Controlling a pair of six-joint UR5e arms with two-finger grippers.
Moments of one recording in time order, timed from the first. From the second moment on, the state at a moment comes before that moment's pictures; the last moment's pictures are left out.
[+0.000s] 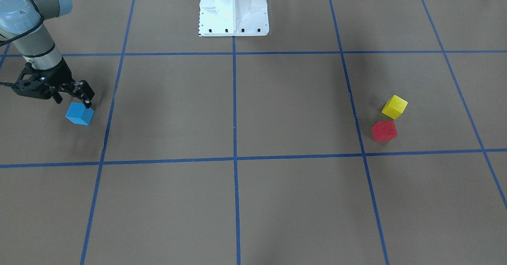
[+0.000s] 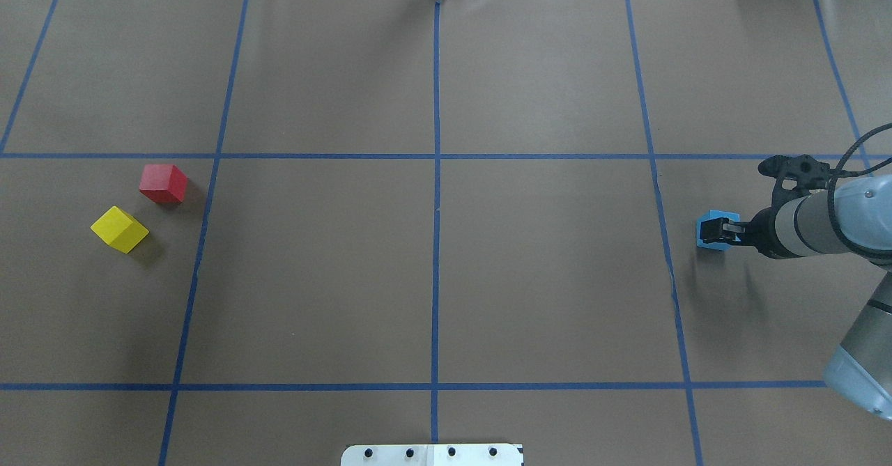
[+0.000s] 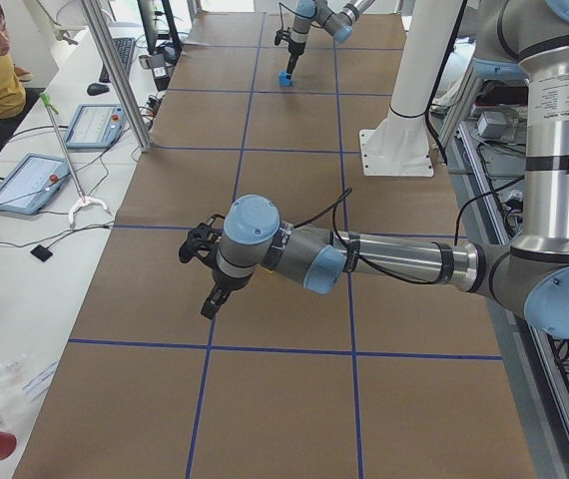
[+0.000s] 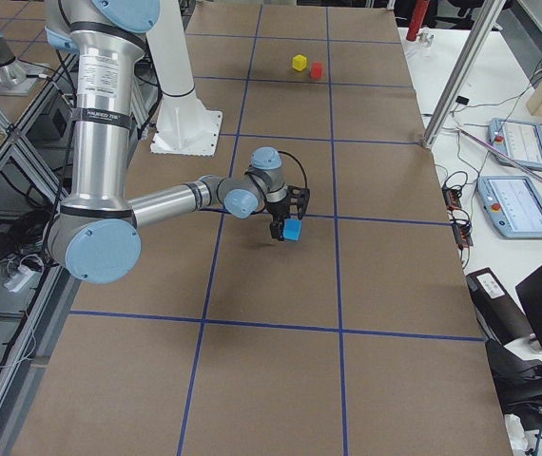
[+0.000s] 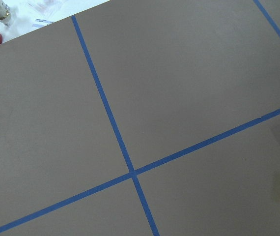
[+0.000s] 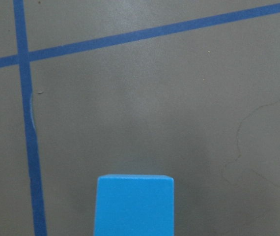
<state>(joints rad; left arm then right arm) -1.59 -1.50 -1.75 -1.91 -2.36 0.10 0.70 -1.67 1.86 -1.06 1.83 1.24</state>
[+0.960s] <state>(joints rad) -1.59 -1.50 -1.74 -1.91 -2.36 0.10 0.76 -1.55 1.83 -1.14 1.91 1.20</state>
